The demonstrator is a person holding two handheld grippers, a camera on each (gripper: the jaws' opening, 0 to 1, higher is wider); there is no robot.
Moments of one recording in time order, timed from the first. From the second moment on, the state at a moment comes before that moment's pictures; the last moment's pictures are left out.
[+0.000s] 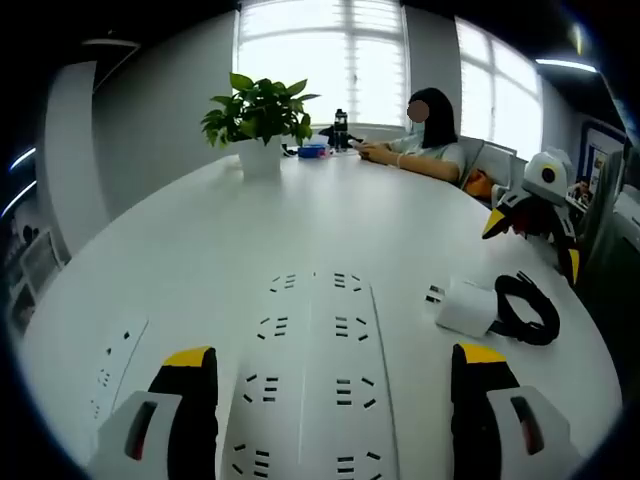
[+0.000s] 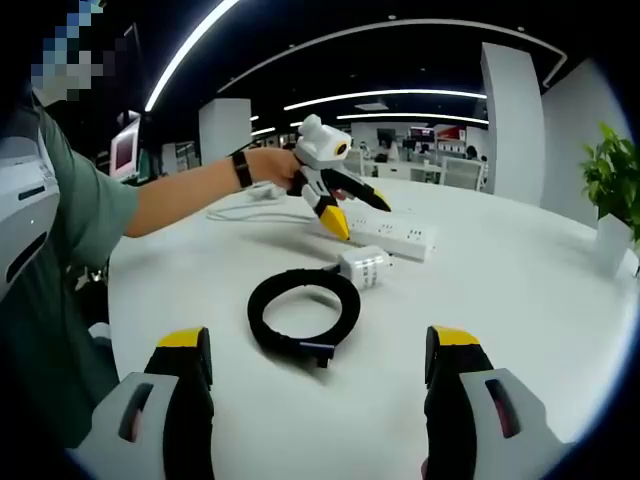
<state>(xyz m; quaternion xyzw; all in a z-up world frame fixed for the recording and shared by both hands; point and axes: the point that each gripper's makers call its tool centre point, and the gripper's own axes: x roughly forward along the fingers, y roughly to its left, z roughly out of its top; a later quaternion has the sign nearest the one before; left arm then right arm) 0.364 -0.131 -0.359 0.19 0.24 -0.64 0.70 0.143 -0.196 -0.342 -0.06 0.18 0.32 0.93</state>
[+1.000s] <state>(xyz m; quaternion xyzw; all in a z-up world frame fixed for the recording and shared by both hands) 0.343 -0.031 -0.340 0.13 0.18 -0.58 0.78 0.145 -0.176 -0.337 -0.08 0.18 0.34 0.92</state>
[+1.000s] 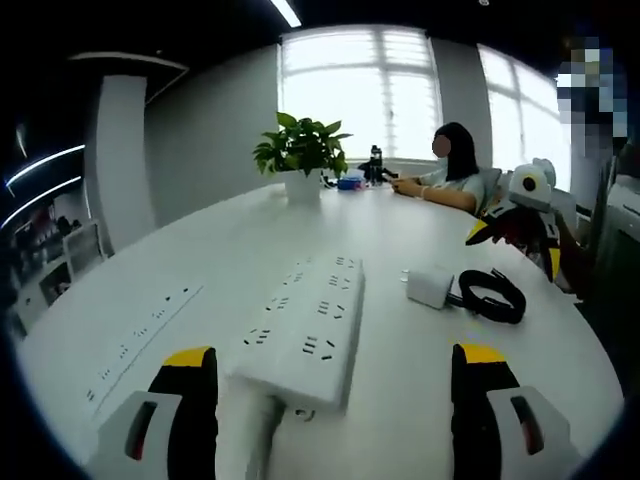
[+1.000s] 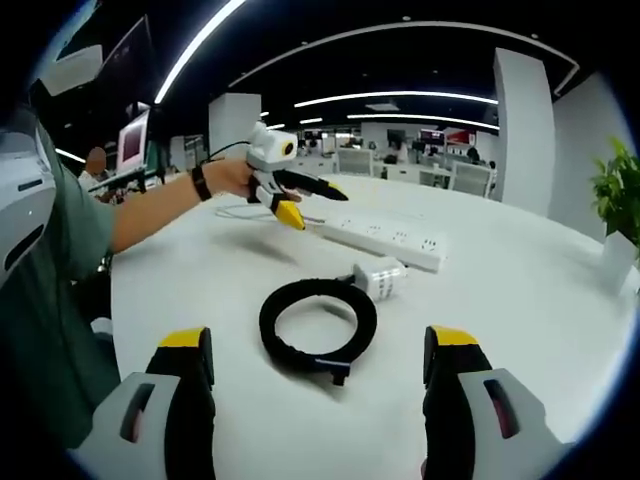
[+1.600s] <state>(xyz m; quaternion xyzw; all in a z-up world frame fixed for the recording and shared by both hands) 0.321 0.006 -0.327 0.12 0.16 -0.54 0.82 0.150 -0.173 -0.329 -0.11 0.17 0.34 0.92</state>
